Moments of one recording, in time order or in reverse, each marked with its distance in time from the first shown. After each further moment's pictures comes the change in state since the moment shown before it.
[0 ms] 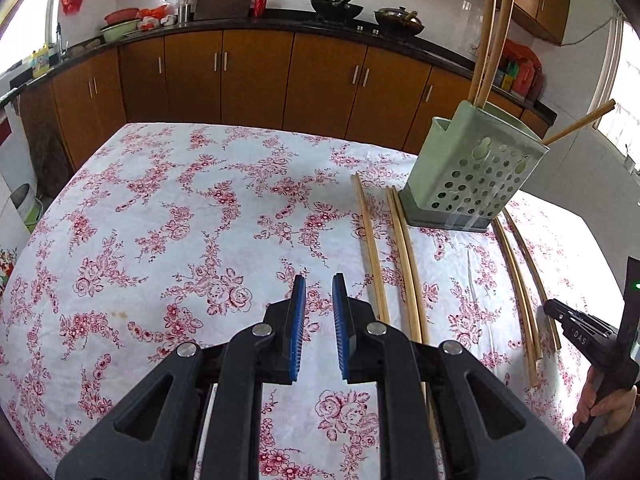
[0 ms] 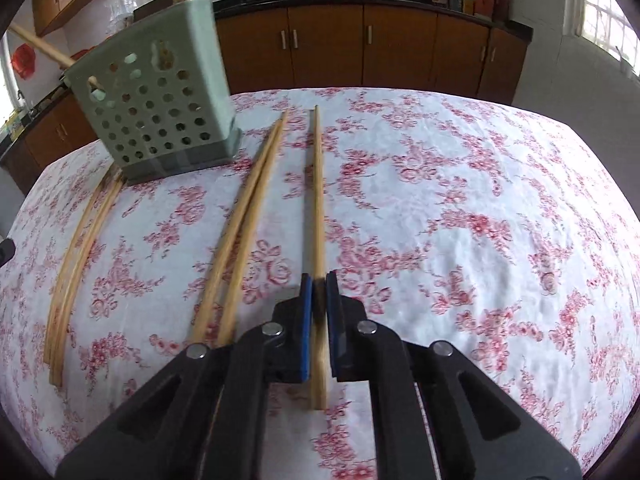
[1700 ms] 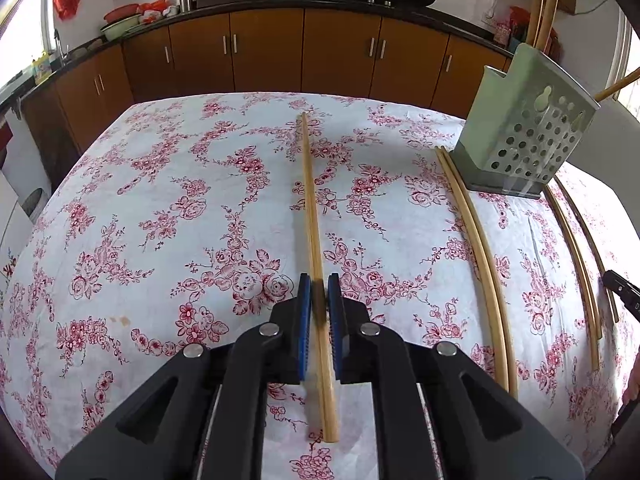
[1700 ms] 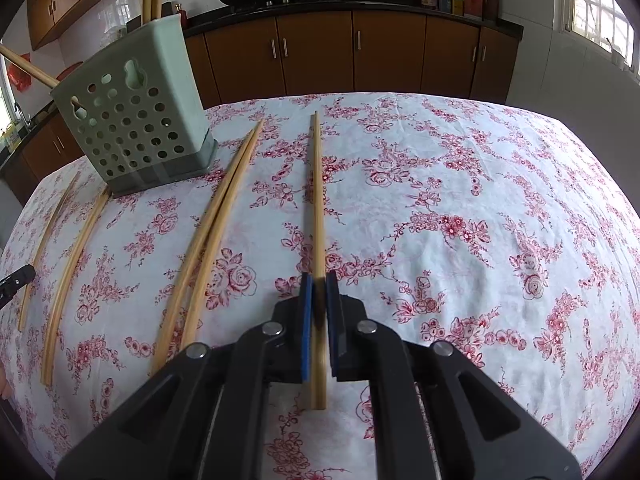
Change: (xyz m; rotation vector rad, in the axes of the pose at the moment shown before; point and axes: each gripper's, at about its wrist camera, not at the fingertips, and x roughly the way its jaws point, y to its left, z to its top) left arm 0.046 0.018 -0.007 0.054 0.075 0.101; right arm -0.001 -0.010 -0.003 0.008 -0.026 0.016
